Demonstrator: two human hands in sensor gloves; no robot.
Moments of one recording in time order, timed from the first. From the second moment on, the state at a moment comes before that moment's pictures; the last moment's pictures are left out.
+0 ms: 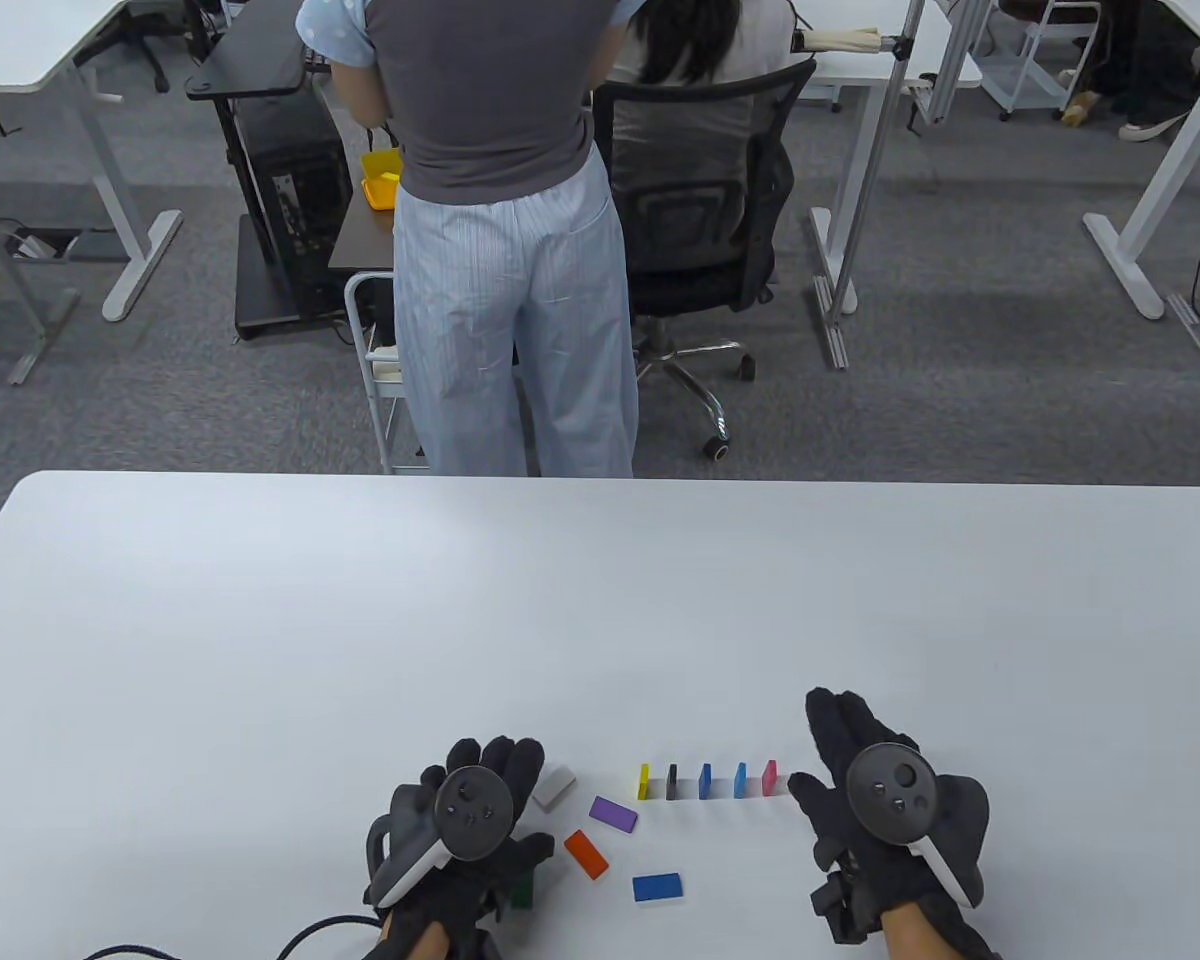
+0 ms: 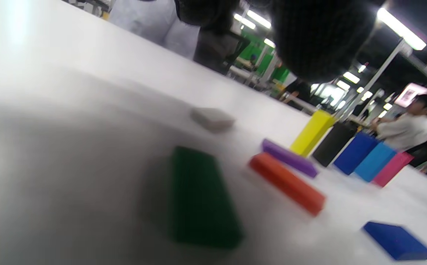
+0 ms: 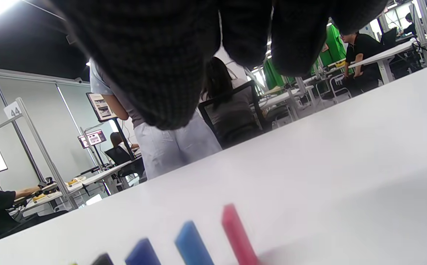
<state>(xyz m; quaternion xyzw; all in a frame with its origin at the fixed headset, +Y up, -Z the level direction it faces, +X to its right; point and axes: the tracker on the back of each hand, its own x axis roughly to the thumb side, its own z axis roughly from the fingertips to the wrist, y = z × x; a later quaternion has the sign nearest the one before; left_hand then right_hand) -0.145 -0.775 -0.282 -0.08 -0.10 0.22 0.97 0.216 -0.711 -0.281 -0.01 -0.07 0.97 0.22</state>
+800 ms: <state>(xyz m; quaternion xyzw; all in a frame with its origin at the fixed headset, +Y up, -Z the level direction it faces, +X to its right) -0.047 -0.790 -0.326 -0.10 -0.12 0.03 0.99 0.228 -0.741 -0.264 0.01 -0.03 0.96 0.26</state>
